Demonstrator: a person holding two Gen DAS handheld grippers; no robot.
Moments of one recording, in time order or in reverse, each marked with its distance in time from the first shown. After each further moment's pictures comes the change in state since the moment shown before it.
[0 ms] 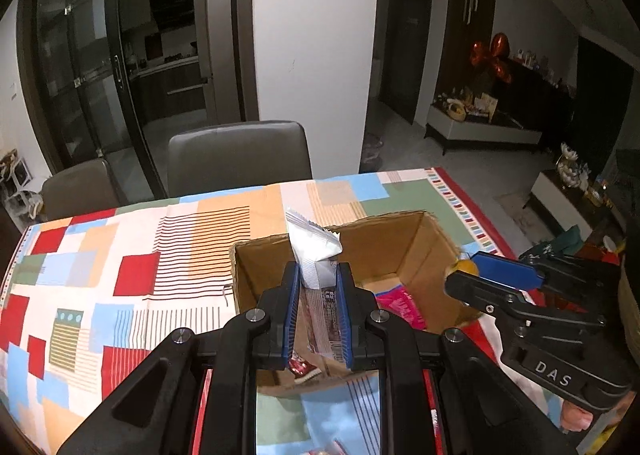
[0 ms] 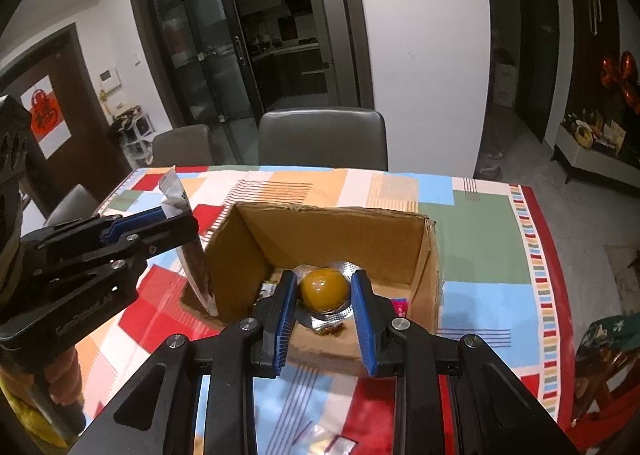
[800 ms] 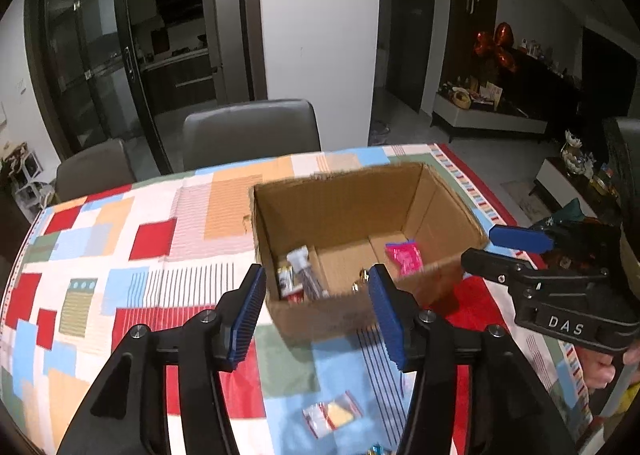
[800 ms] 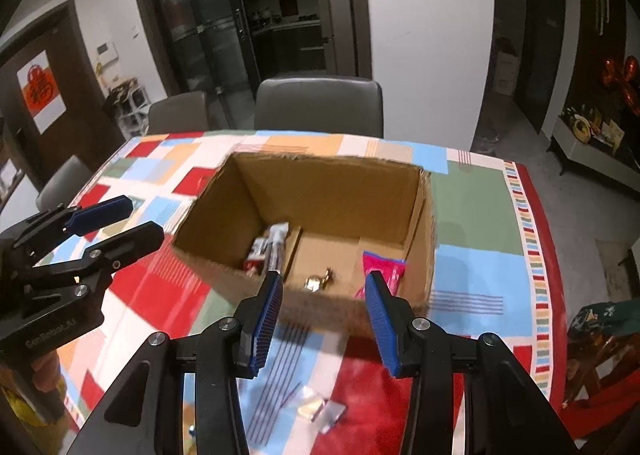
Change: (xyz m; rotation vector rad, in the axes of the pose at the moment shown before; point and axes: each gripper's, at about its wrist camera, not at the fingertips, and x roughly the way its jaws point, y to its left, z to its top) left arm -0.041 0.001 -0.062 -0.001 0.032 0.028; right arm -0.019 0.009 -0.034 -0.057 0.093 -0.030
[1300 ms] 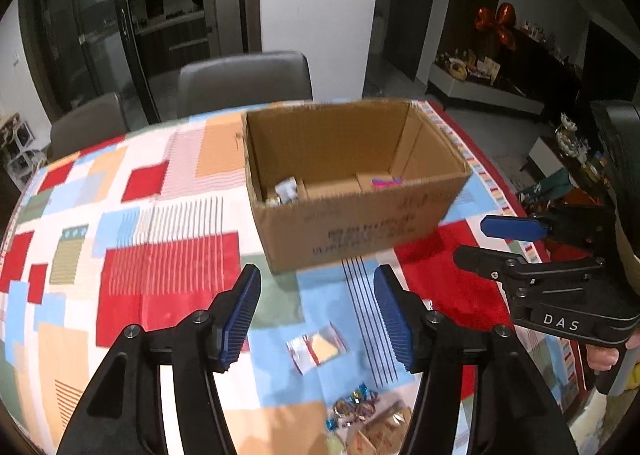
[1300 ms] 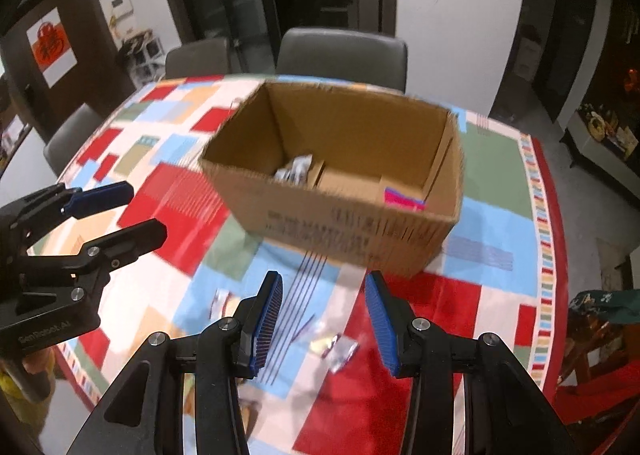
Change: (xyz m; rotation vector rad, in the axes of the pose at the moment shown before) left arm -0.009 -0.004 -0.048 -0.033 0.144 -0.042; right arm 0.000 0.020 -0.040 -0.078 0.169 0.029
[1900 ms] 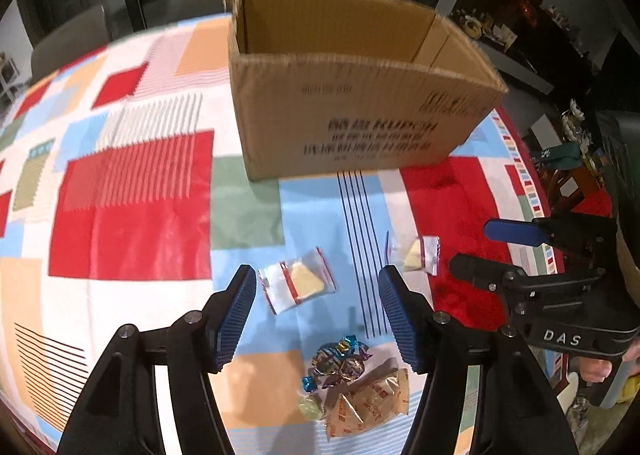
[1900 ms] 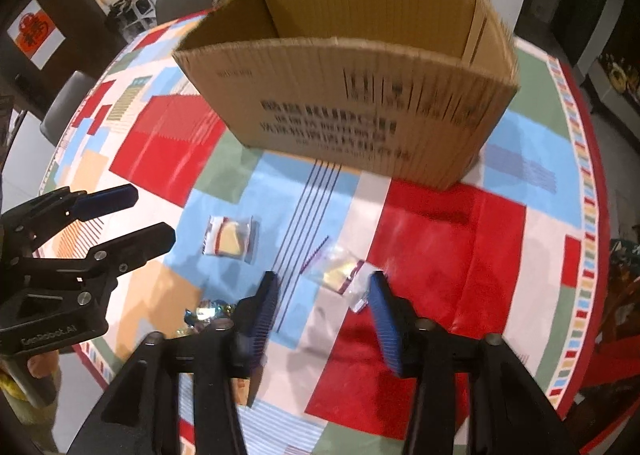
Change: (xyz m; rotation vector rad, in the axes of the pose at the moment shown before) left arm 0.062 0.005 -0.040 -0.108 0.255 -0.062; right arm 0.061 -0.006 -0.039 0.057 0.239 0.059
